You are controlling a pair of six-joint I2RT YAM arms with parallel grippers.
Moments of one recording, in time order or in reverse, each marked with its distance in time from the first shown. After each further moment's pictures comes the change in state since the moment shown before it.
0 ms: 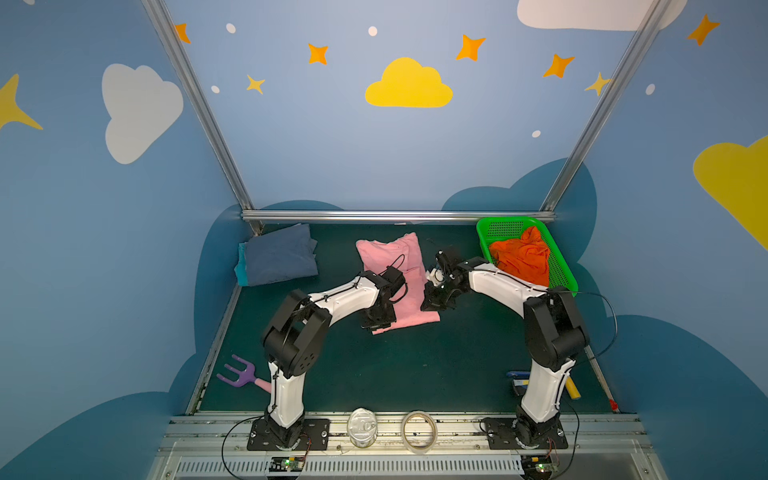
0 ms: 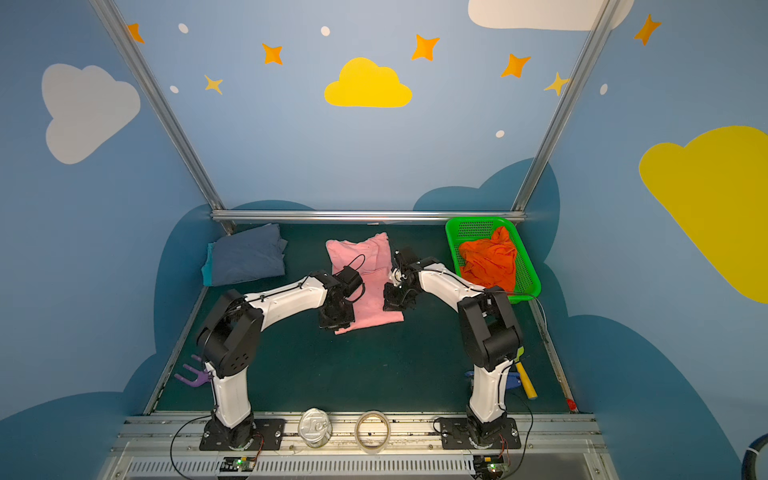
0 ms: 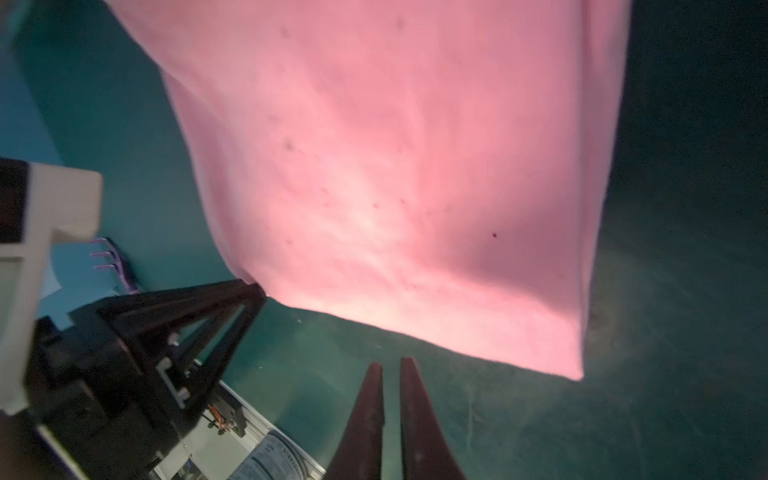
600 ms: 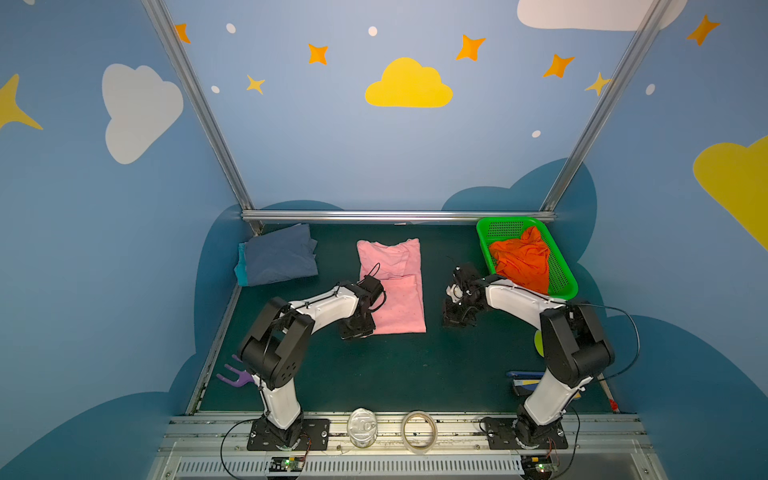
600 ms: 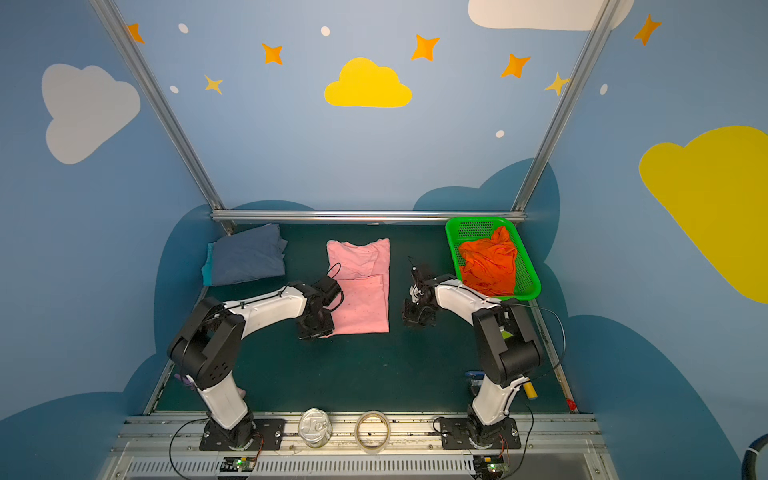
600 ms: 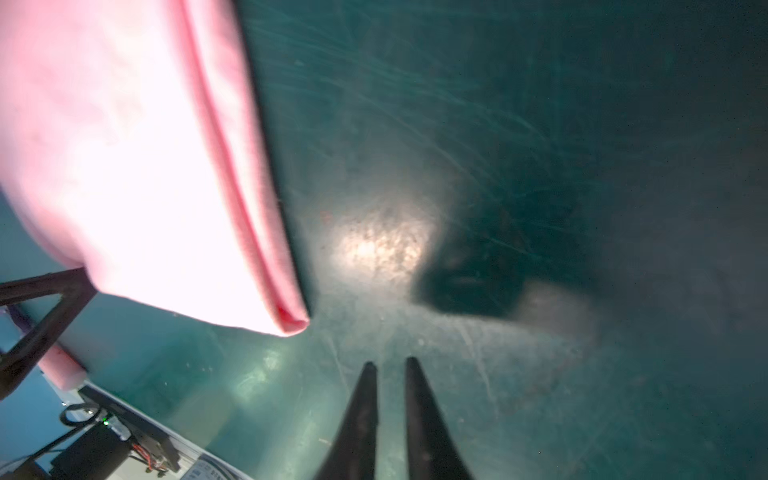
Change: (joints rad) left arm 0.072 -0.169 -0.226 0.029 -0.071 -0.044; right arm -0.063 -0.178 -0.238 0.047 0.117 0.005
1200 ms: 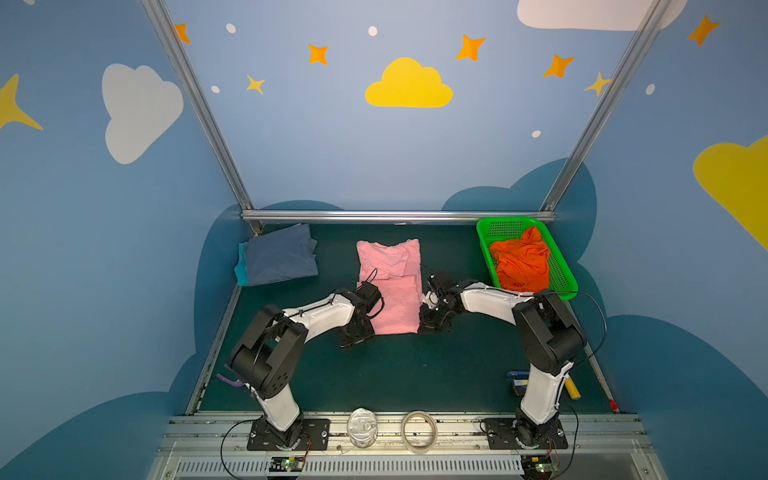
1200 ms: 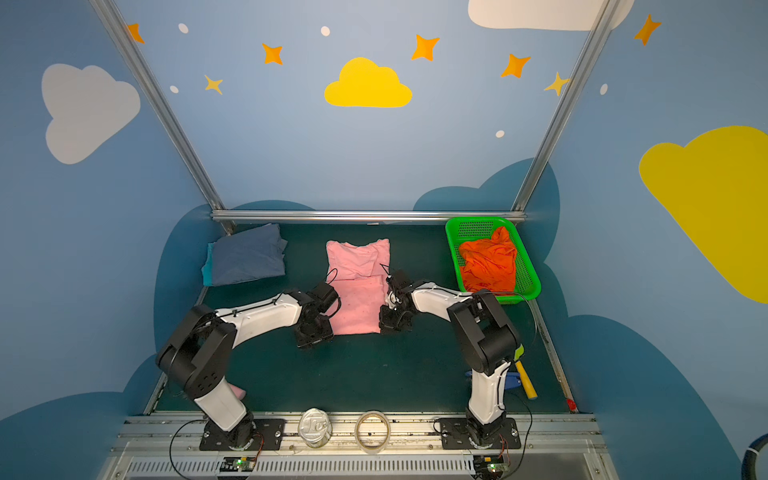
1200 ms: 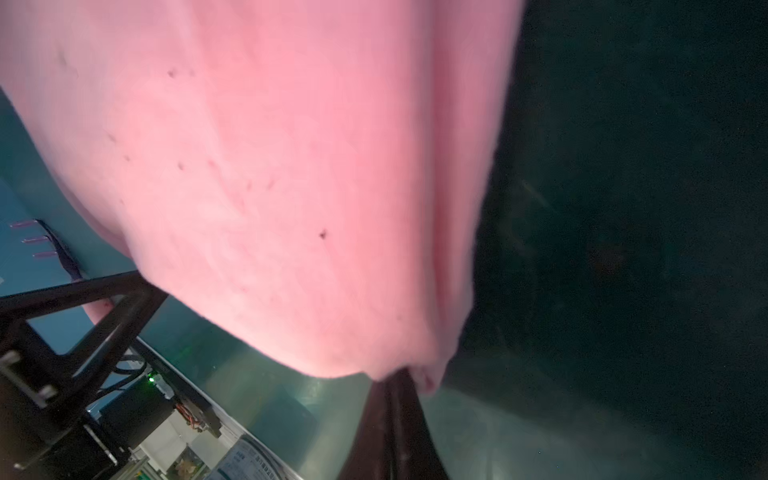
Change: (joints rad) left arm -0.006 -0.045 -0.079 0.070 0.068 -0.040; right arm 0.150 0.155 0.050 0.115 -0.122 0.098
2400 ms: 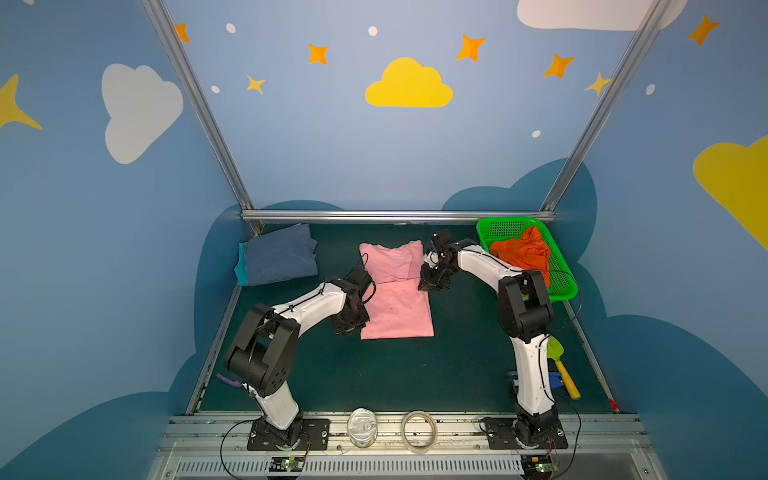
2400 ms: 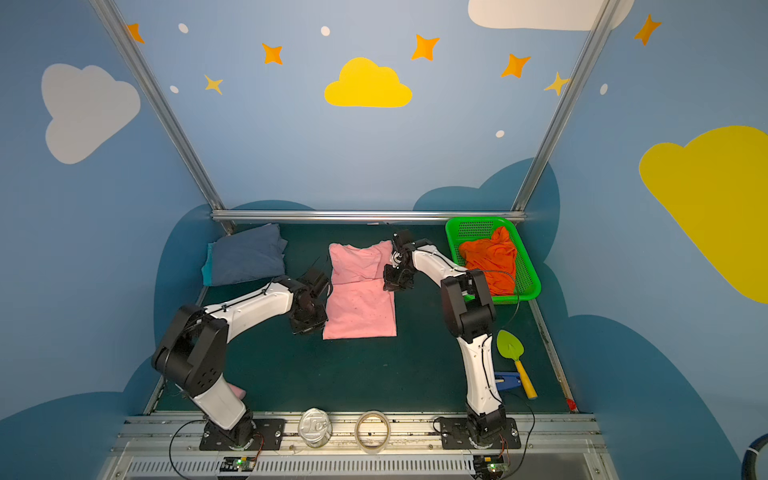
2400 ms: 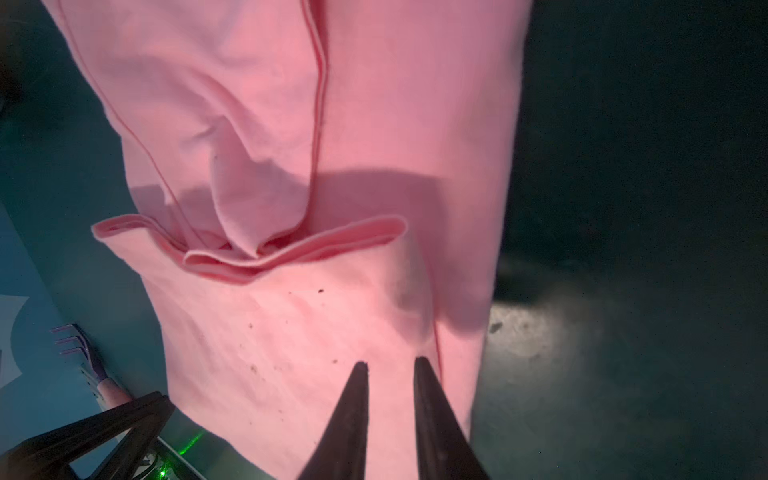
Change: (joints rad) left arm 0.105 -0.008 0.090 -0.047 0.023 0.066; right arm -0.160 0.355 0.660 -0.268 0.060 -0.160
